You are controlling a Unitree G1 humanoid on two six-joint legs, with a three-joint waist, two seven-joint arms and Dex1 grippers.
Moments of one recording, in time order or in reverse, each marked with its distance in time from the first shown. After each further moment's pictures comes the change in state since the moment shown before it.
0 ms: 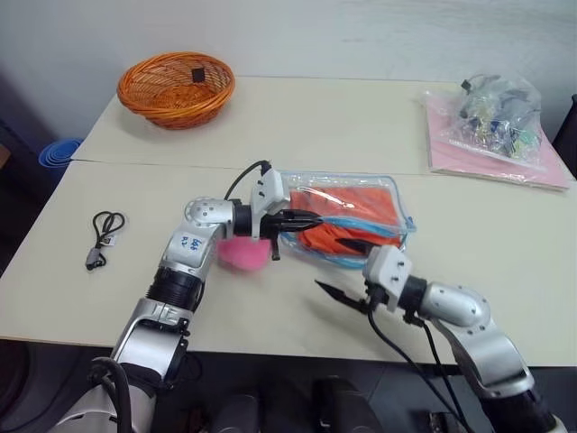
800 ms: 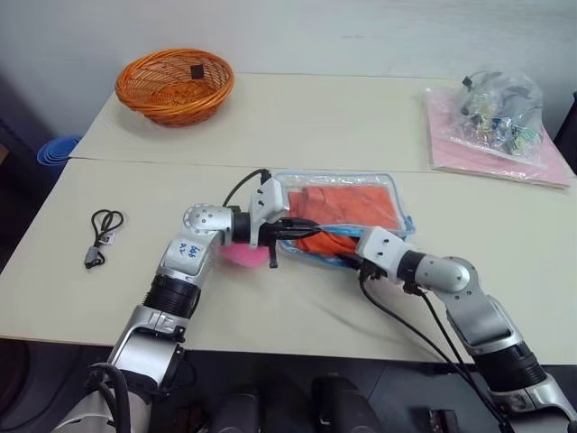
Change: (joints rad) left arm 0.044 0.007 -0.017 -0.045 0.005 0.017 0.003; right arm -0.177 -0.064 0.086 0.249 -0.273 -0.059 -0.017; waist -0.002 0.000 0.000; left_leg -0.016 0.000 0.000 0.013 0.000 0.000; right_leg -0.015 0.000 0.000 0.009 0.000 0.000
